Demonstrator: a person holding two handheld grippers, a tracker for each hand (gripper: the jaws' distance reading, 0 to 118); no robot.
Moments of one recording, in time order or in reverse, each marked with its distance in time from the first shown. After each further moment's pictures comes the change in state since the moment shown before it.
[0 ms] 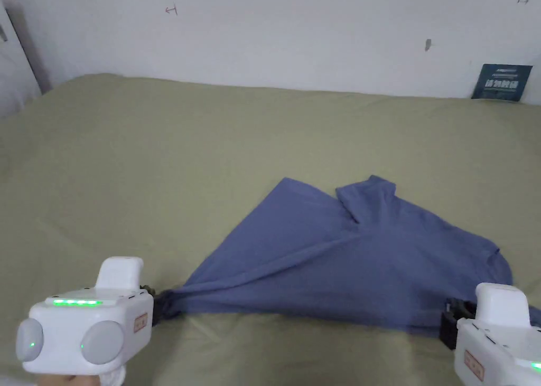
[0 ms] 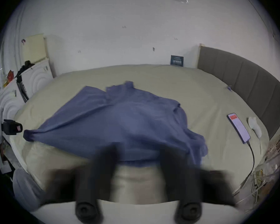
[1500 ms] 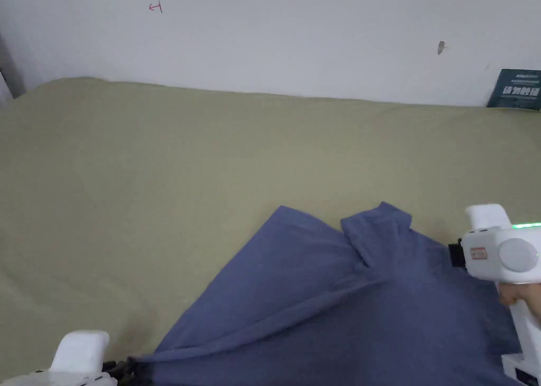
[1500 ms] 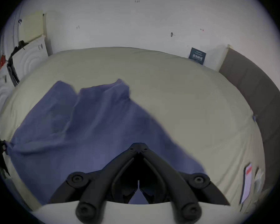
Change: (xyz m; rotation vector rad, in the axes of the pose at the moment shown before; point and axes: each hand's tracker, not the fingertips) left arm -0.006 0.016 -0.078 -0.120 -0.104 0.011; right arm 0.080 0.165 -0.277 -0.282 0.018 0.187
